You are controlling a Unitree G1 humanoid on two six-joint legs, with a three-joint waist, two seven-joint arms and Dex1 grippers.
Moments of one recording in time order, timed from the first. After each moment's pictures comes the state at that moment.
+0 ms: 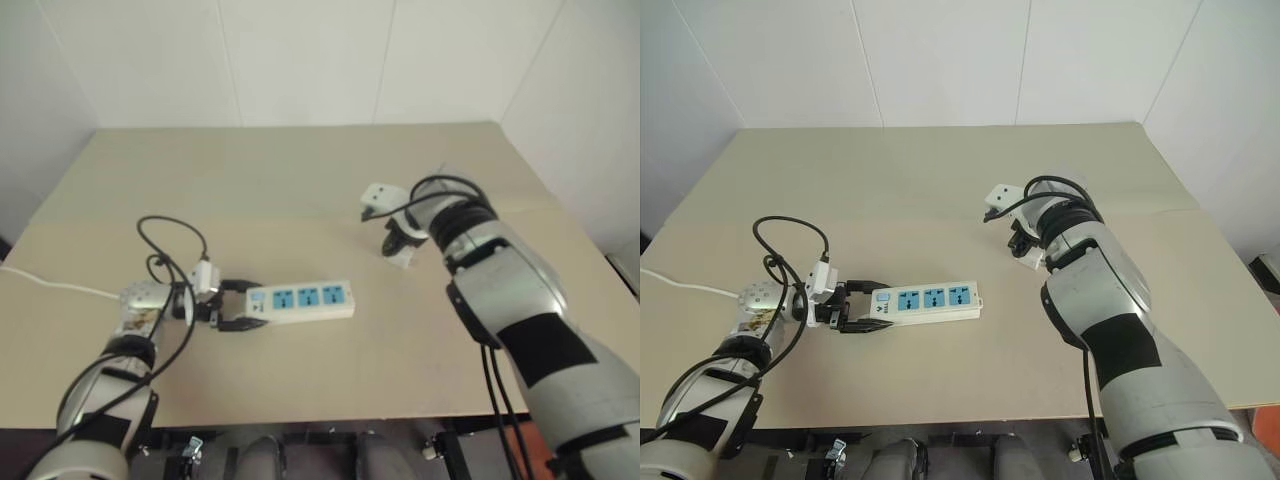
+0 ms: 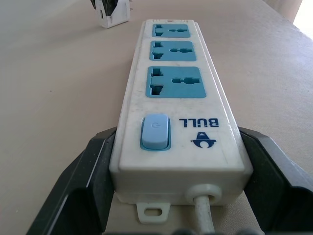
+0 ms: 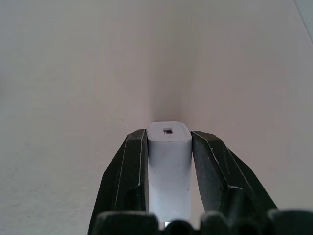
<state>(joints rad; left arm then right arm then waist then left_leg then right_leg) -0.73 0.59 -0.25 1.10 -0.48 -0.55 -1.60 -1.50 -0.27 0.50 1.35 -0.42 0.59 1.08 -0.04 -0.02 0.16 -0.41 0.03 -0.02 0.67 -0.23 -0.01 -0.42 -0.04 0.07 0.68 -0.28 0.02</state>
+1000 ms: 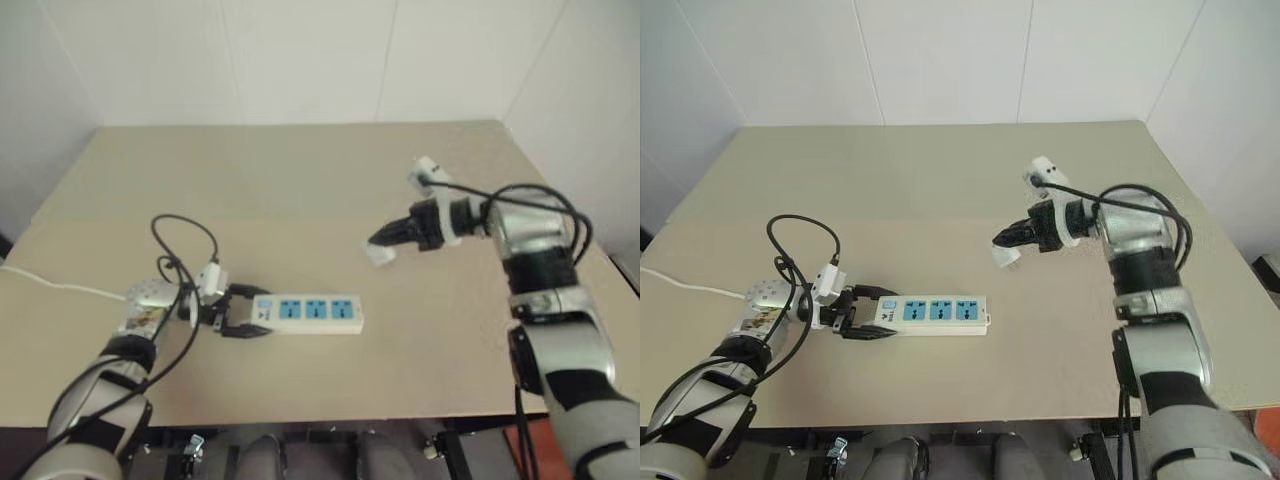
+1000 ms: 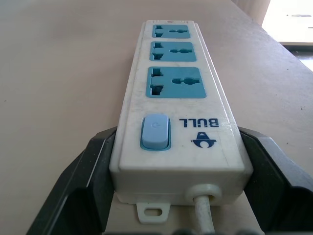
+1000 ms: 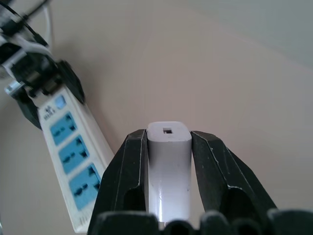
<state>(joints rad) -0.70 0.62 -0.39 0.96 -0.58 -0.47 -1.60 -0.99 -0.51 -0.02 0.26 0.11 1.02 1.26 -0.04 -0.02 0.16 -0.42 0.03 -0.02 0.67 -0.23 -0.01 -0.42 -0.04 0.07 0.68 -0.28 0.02</state>
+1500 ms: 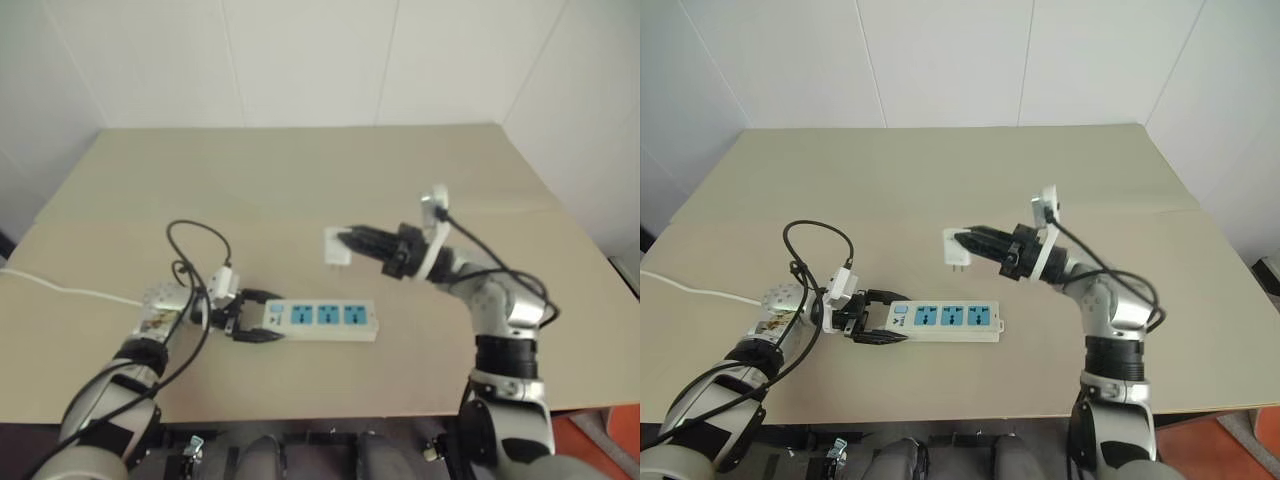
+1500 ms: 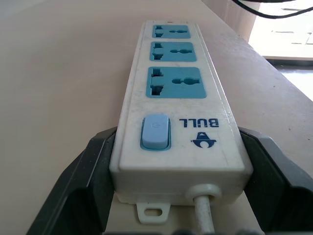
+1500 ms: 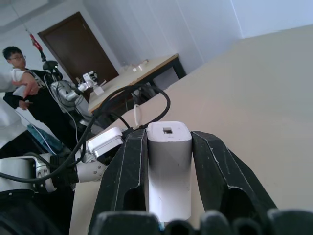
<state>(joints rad) -0.69 0.58 -0.39 0.92 -0.57 -0.42 -1.60 -0.61 -0.19 -0.20 0.01 0.48 0.81 1.06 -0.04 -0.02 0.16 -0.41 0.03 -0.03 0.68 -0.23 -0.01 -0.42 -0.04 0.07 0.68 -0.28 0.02</state>
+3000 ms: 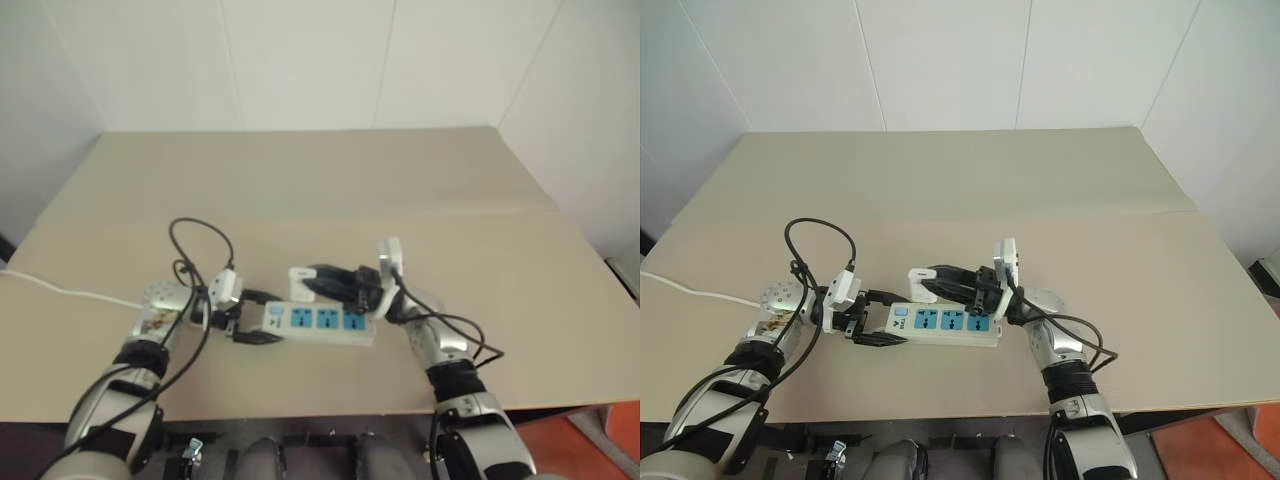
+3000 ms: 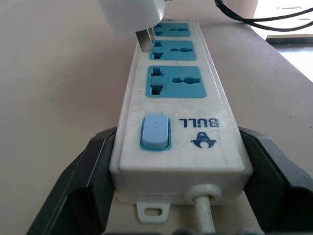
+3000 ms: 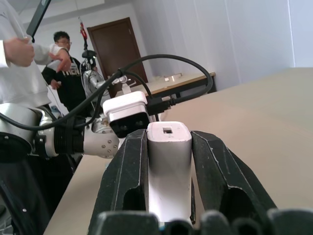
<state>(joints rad) -0.65 0.55 -0.23 0.86 -0.37 -0.41 -1.61 -0.54 -0.12 0.03 0.38 0.45 0.09 1.24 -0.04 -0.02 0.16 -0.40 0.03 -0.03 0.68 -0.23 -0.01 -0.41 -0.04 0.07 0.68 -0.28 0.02</state>
